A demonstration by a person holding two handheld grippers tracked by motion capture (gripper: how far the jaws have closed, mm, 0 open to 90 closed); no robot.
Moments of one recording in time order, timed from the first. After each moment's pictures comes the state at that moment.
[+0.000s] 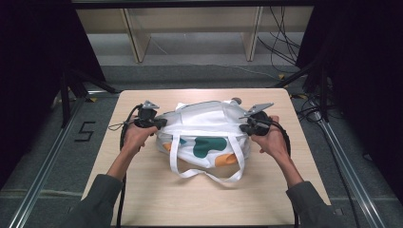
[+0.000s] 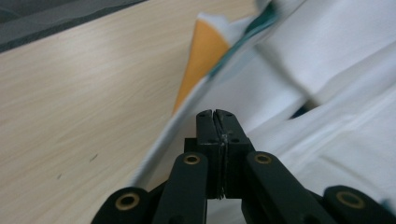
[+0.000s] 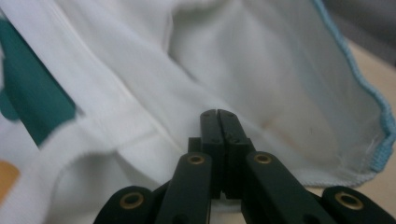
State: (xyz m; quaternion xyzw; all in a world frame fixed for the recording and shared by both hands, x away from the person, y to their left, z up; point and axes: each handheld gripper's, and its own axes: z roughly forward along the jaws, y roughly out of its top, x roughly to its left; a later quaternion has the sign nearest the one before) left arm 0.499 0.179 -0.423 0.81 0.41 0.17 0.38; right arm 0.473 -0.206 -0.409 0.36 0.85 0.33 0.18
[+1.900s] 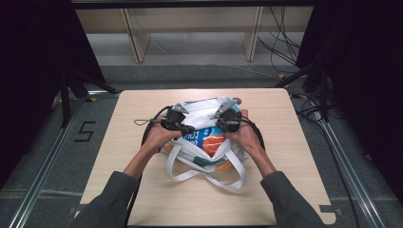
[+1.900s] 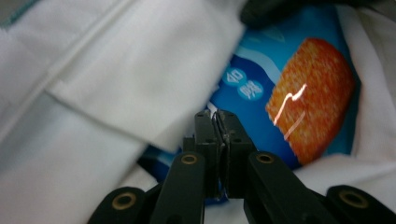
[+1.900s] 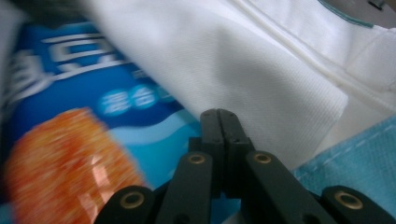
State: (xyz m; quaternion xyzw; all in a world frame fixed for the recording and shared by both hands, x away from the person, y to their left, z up) left arm 0.487 0.105 -0.422 0.87 0.31 0.09 0.37; right arm 0.500 -0.125 -0.421 0.26 0.90 0.29 0.21
